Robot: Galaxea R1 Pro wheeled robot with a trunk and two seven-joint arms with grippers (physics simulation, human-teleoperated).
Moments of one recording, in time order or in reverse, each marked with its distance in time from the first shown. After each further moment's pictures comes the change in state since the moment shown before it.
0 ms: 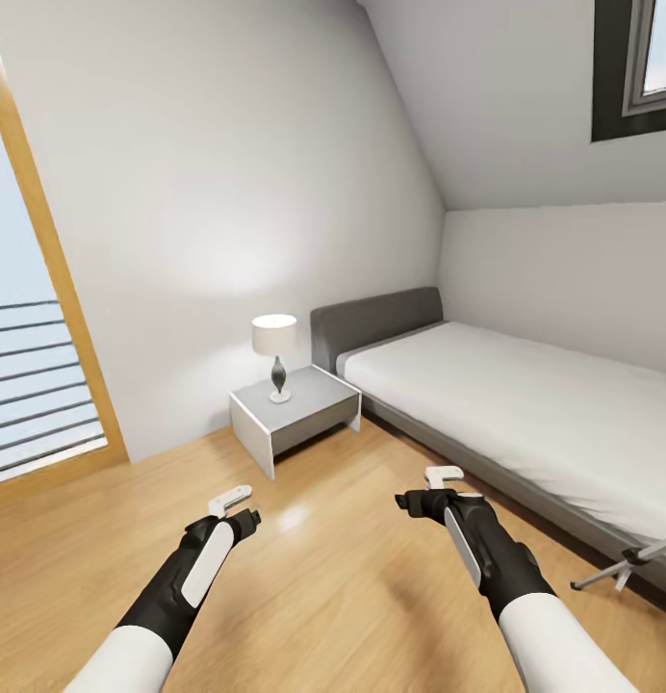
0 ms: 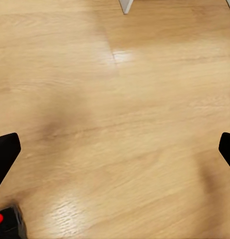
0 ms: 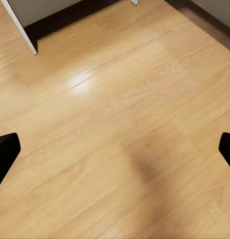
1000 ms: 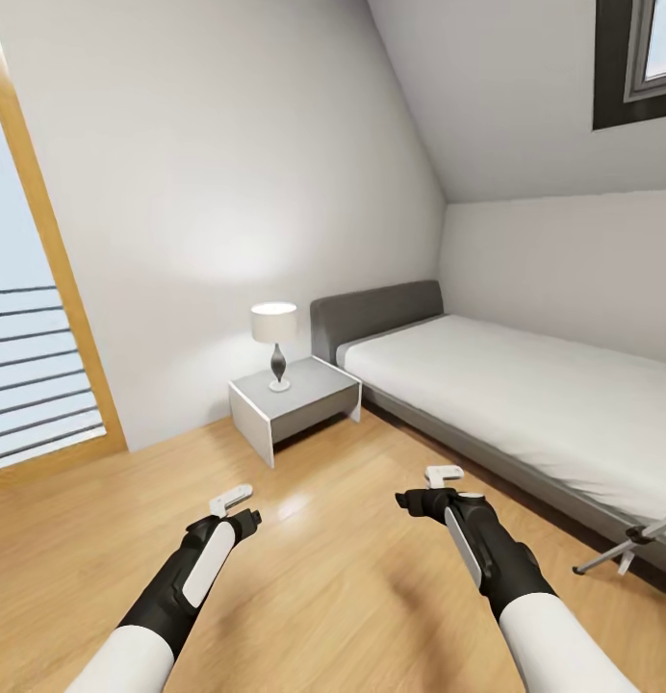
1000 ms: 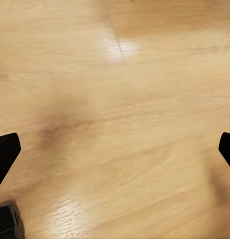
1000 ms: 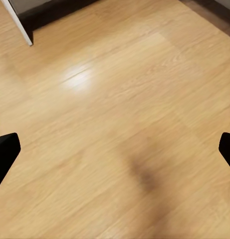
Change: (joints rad) left arm 0.000 -0.004 0.000 -0.001 -0.002 -0.002 0.005; right arm 0.000 -0.001 -0.001 0.000 0.000 -0.012 0.001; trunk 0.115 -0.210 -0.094
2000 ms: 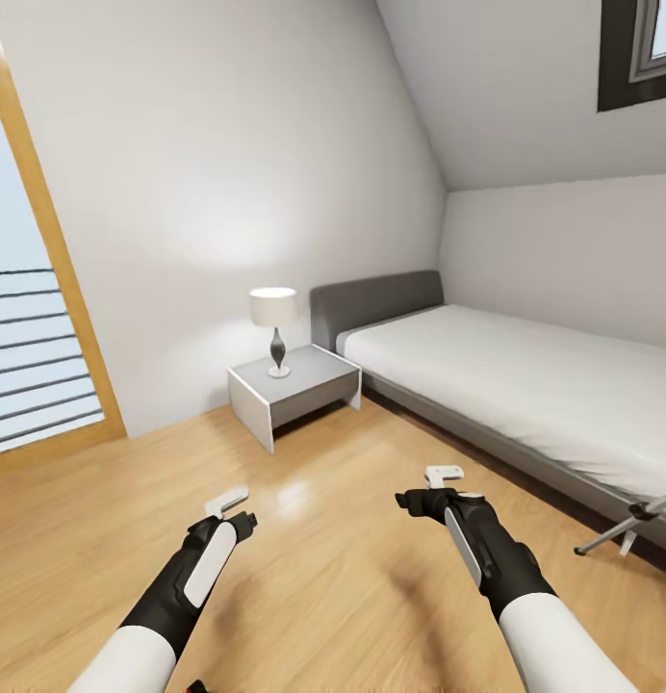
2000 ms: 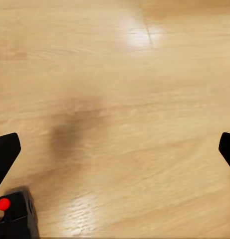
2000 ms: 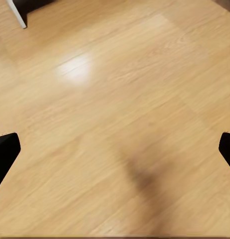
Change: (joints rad) left arm 0.000 -0.006 0.000 0.004 0.014 -0.014 0.085; right arm 0.000 0.000 0.000 0.000 0.000 0.002 0.000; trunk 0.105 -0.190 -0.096
